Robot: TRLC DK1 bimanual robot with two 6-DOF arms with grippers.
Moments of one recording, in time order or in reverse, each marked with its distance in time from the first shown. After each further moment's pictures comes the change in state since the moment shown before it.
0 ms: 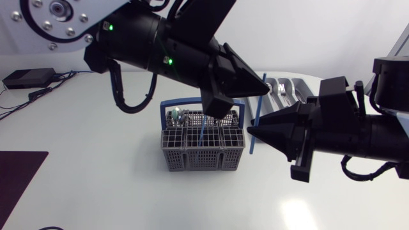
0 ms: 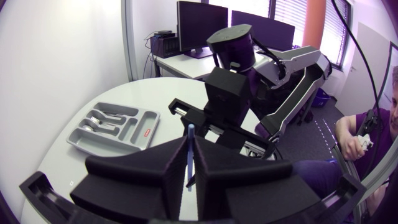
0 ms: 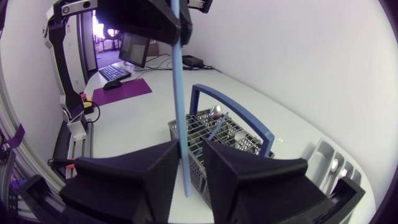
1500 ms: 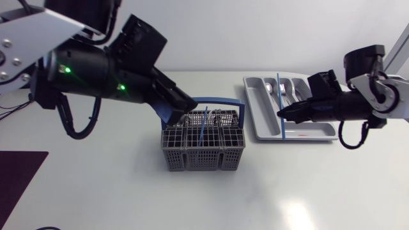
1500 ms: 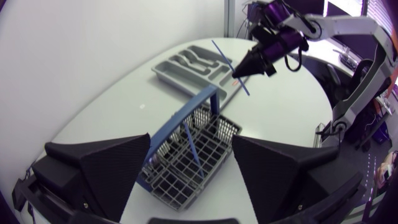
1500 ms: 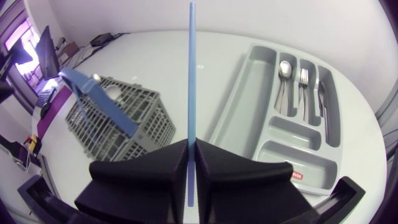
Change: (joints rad) left arm 0.119 -0.204 -0.254 -0.051 -0.525 -0.141; right arm -0.373 0.533 0.243 -0.078 0.156 0.090
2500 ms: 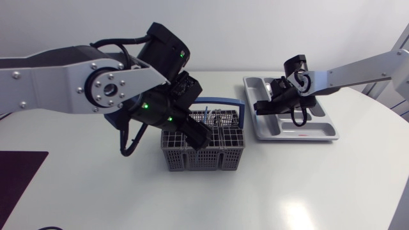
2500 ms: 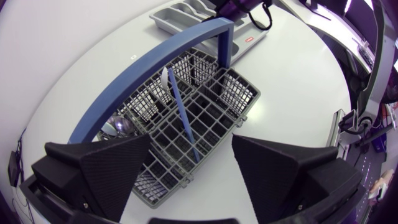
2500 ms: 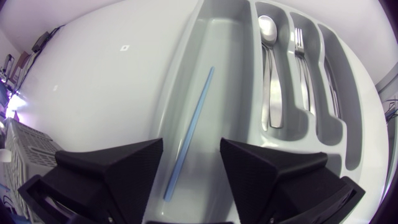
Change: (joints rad) left arm -0.089 0.242 0.002 -0.002 -0.137 -0.135; right arm 0.063 0.642 0.480 -0.003 0.290 0.145
